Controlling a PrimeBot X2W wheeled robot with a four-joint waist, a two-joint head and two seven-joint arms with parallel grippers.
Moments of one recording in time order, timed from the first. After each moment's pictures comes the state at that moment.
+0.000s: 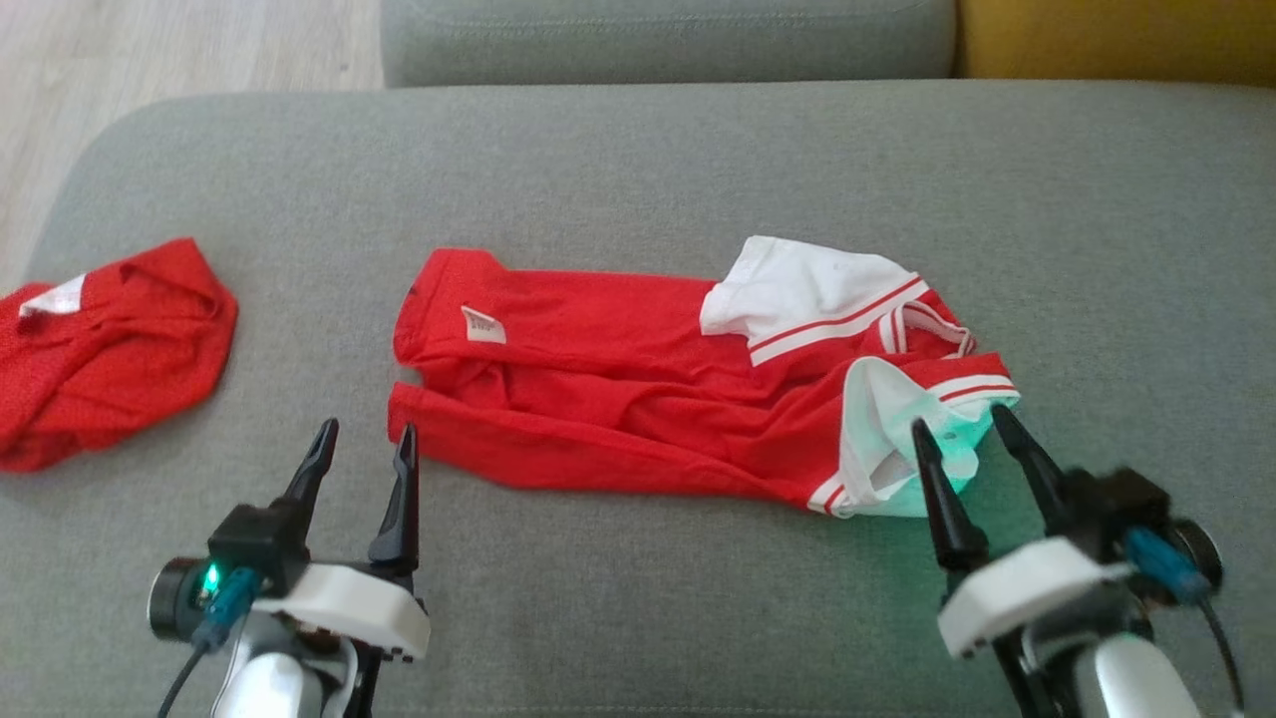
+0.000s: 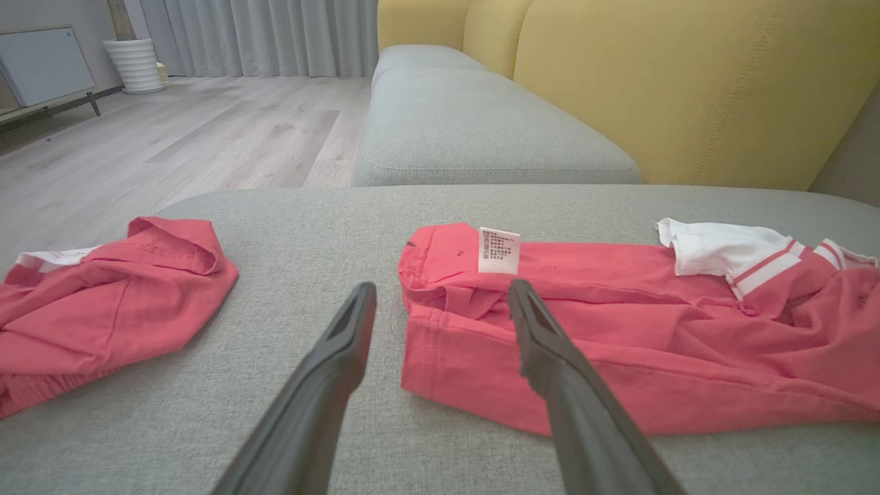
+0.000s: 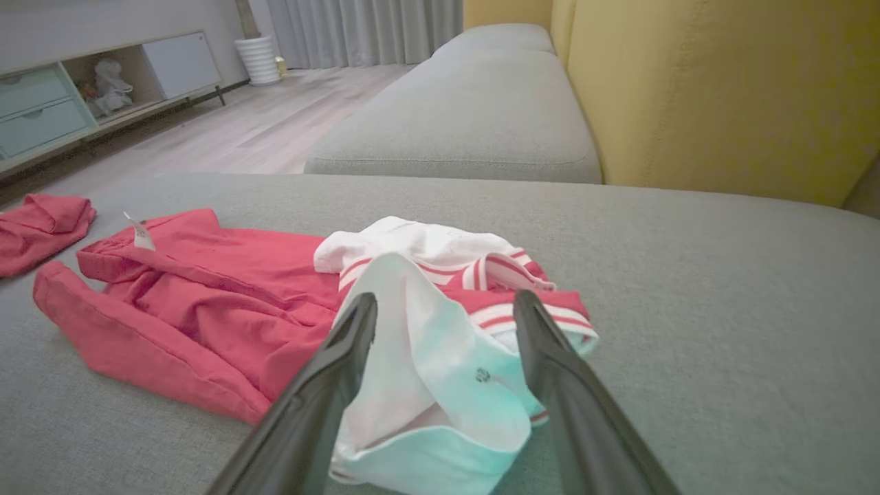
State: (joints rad) left arm -0.03 0.09 -0.15 0.22 -0.13 -0.02 -0.23; right arm 0.05 -0.05 0.09 0.02 0.08 0.12 0.06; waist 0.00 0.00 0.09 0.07
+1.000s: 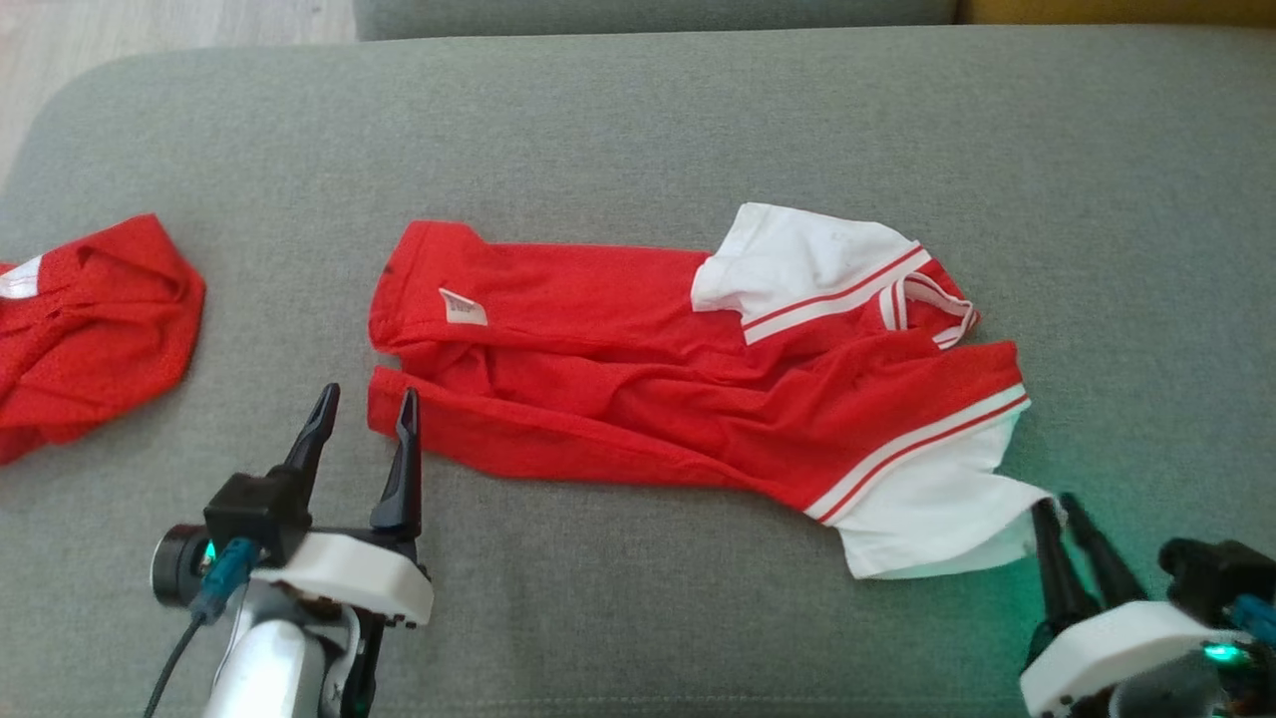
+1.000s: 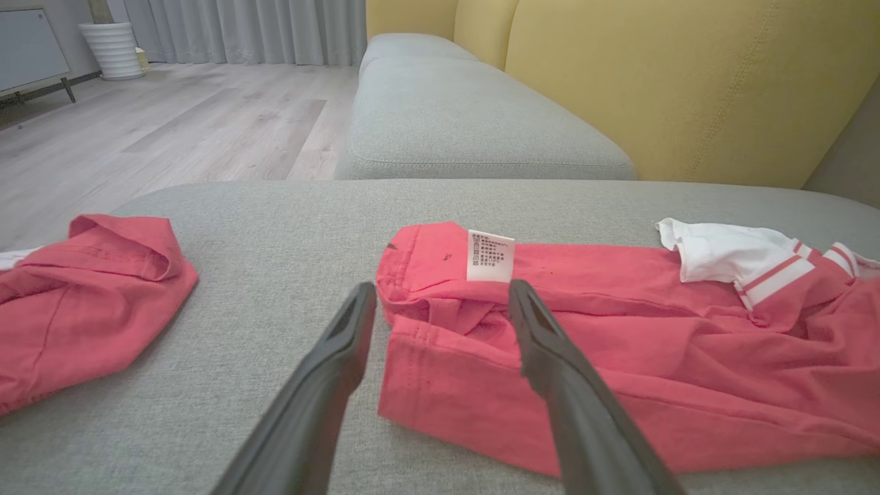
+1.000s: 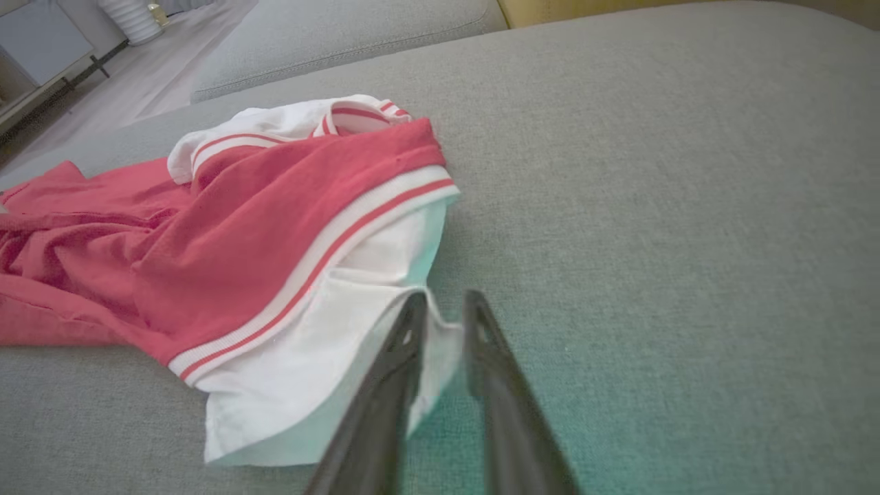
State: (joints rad) left arm -0.09 0.09 -0.17 0.25 -0.15 -0.02 -0.25; right arm 0.17 -0.04 -0.05 0.01 0.21 0.12 0.14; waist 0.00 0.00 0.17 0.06
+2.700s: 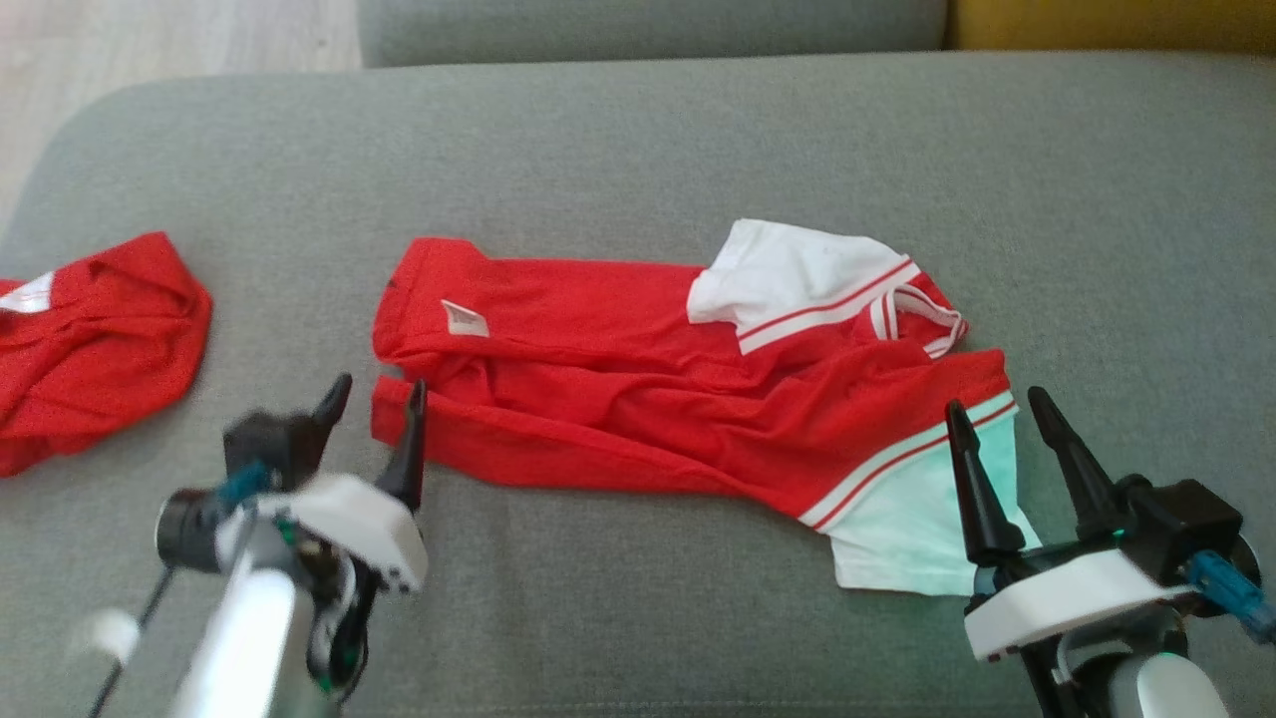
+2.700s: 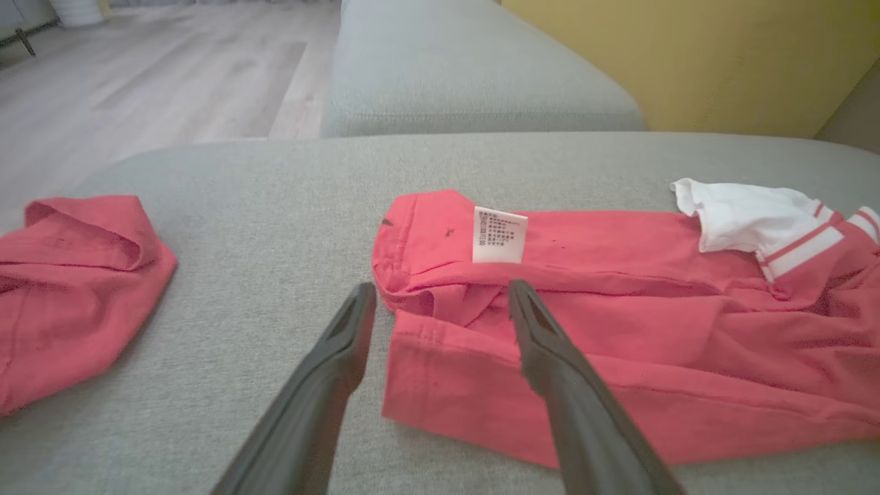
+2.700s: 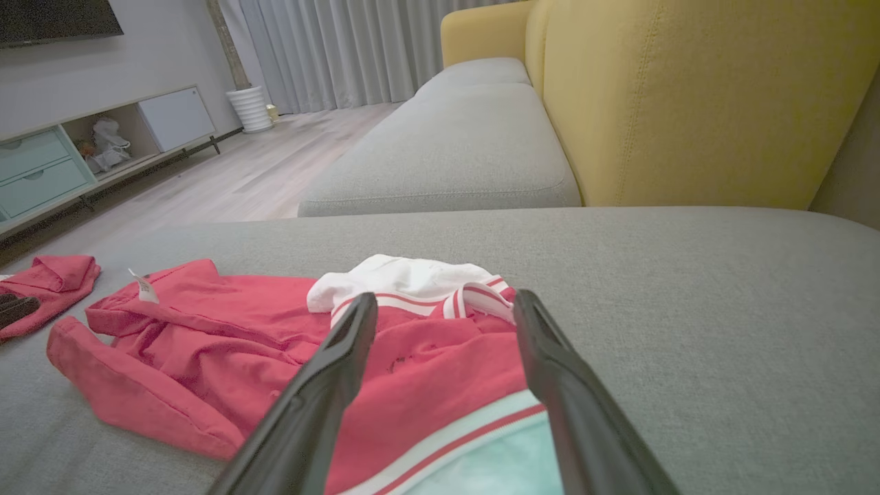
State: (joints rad) left arm -0.17 0.13 -0.21 0.32 -0.20 -0.02 -0.10; right arm 0.09 -0.04 0.06 -0.10 0.14 0.12 0.05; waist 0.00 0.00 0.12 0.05
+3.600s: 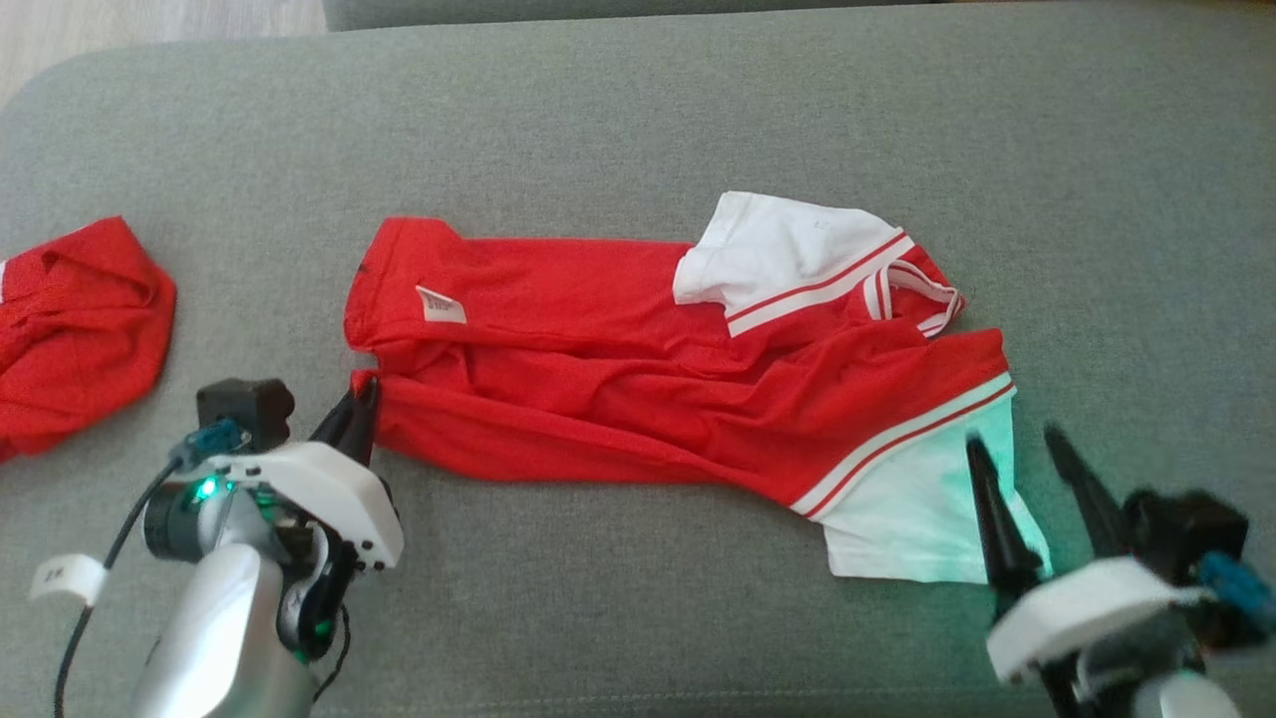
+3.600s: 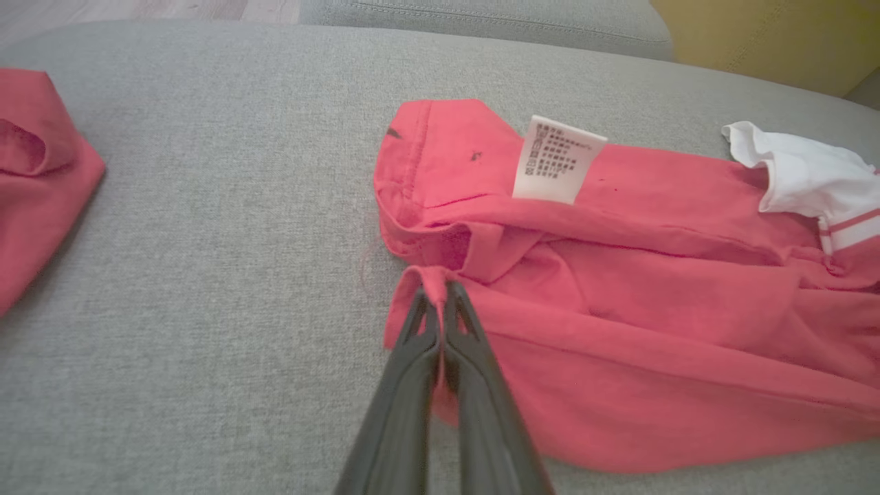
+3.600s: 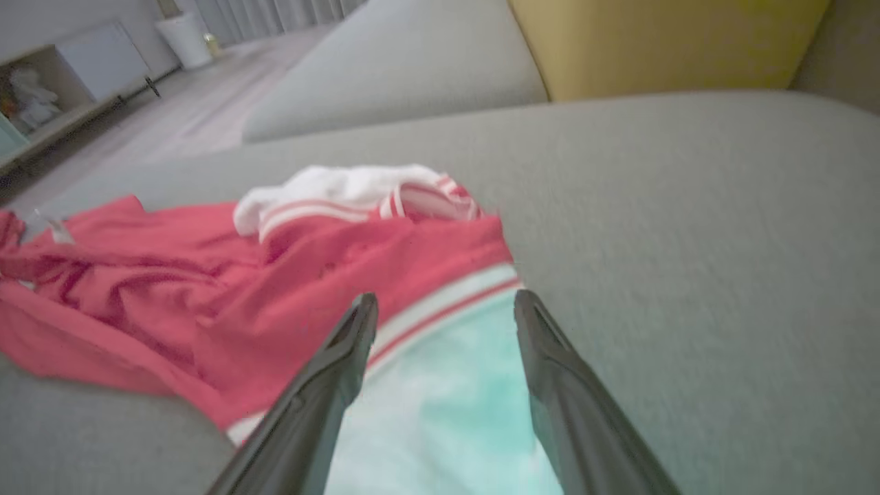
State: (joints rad) left arm -0.28 0.15 -0.19 0.47 -0.32 -0.07 0.05; right arm 0.10 -0.04 0.02 -0.06 0.18 0.12 0.11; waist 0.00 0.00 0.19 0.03
